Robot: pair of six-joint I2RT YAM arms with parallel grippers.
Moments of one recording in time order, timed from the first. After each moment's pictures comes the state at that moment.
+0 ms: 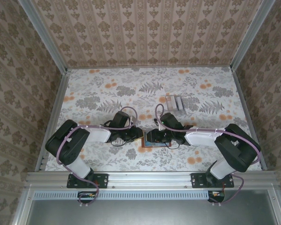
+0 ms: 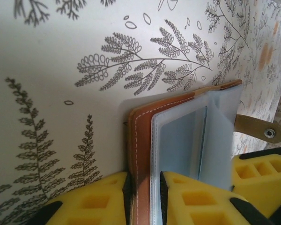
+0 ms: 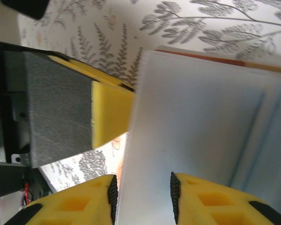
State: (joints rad) left arm -0.67 1.62 0.57 0.17 0.54 -0.93; right arm 0.71 1.53 0.62 0.09 -0.42 0.76
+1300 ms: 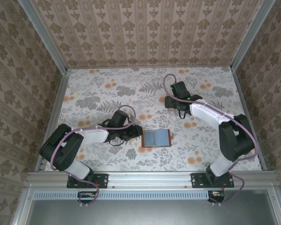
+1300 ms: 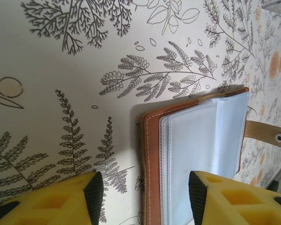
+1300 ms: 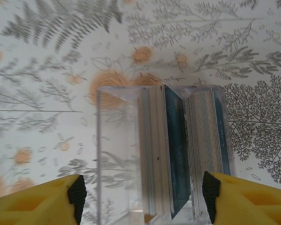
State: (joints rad) left arm -0.68 1.53 0.59 0.04 0.44 -0.85; right arm 0.40 1.68 1.14 -0.39 0.21 0.34
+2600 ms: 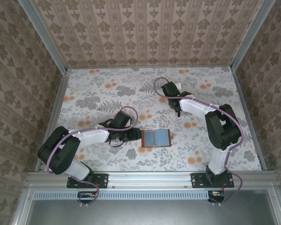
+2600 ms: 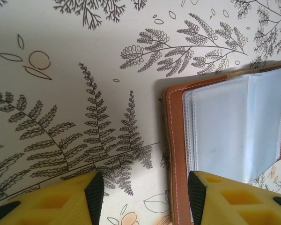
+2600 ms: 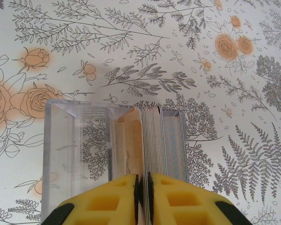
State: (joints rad) left arm -0.73 1.49 0.64 -0.15 0.32 -0.75; right arm 0.44 1.84 1.26 -0.48 0.65 0.23
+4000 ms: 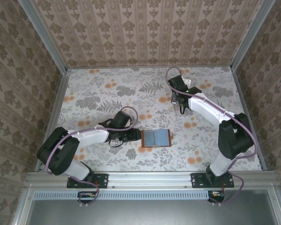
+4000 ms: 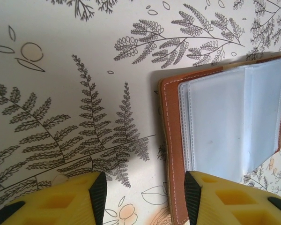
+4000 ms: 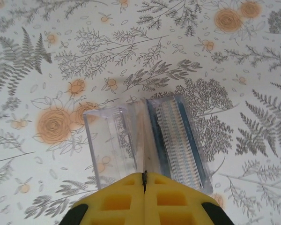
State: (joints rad) left arm -0.73 1.48 0.64 -0.17 0.34 -0.73; right arm 0.41 1.66 1.30 -0.64 0.45 0.58
